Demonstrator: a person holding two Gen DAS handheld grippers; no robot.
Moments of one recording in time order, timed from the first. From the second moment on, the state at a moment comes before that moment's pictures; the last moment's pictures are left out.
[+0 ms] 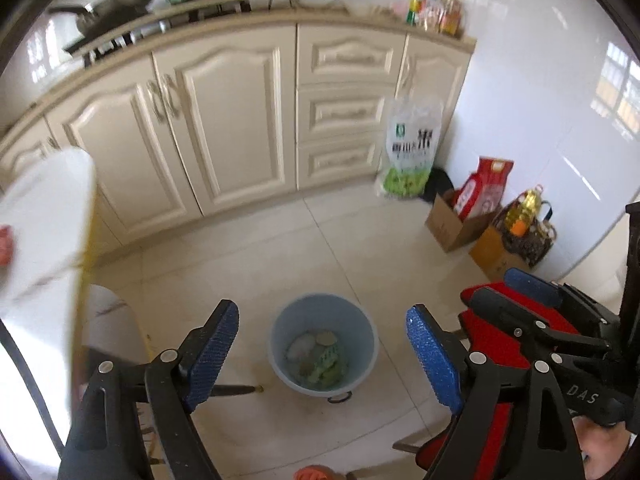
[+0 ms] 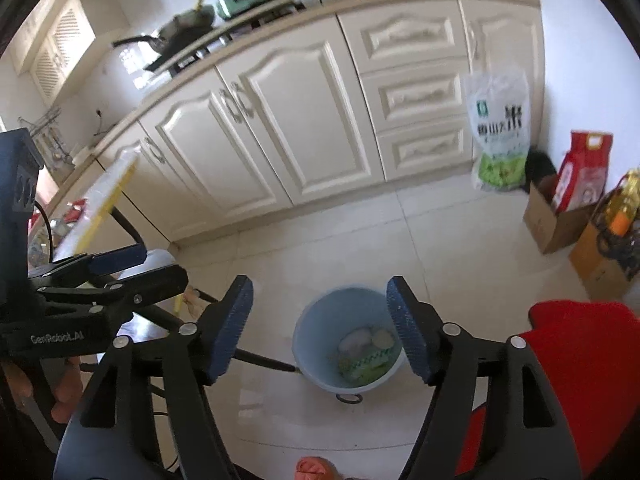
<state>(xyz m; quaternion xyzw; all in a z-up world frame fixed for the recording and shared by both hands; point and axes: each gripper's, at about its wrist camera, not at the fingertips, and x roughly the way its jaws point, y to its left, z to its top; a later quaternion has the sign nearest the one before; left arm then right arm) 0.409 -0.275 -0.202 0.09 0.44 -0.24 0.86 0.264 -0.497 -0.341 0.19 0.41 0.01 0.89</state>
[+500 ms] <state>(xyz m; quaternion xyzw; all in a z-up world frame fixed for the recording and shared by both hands) 0.207 -0.106 -0.087 0.04 0.28 -0.19 0.94 0.201 -0.400 -0.179 0.11 0.29 0.04 0.95</state>
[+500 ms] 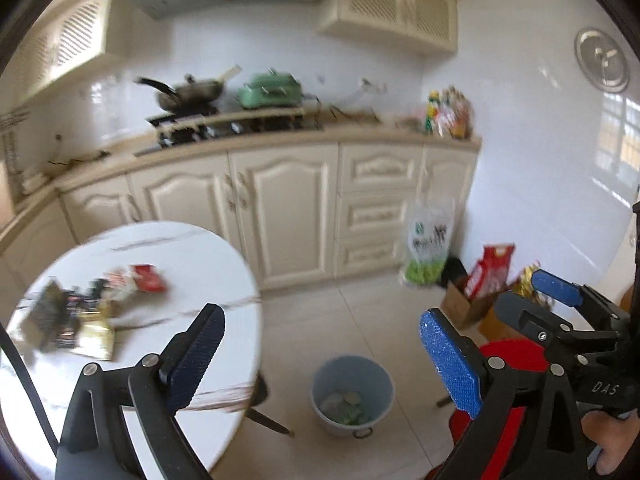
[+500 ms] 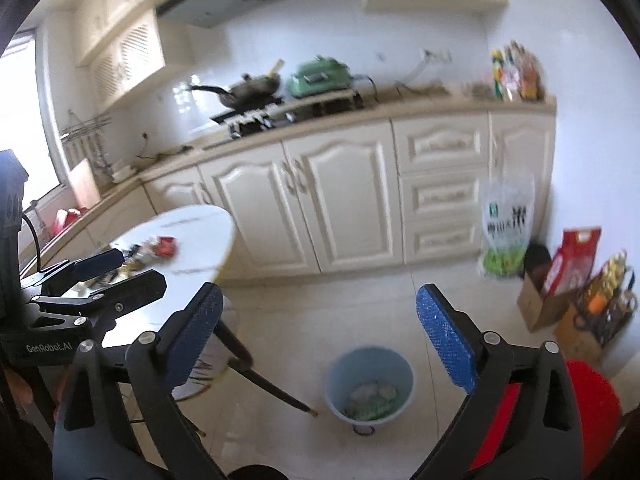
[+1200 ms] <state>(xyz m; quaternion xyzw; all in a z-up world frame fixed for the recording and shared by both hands) 0.068 0.109 -0.089 -0.01 0.22 -0.02 0.97 0.234 -0.180 -0.119 0.00 0.25 0.17 0.95</state>
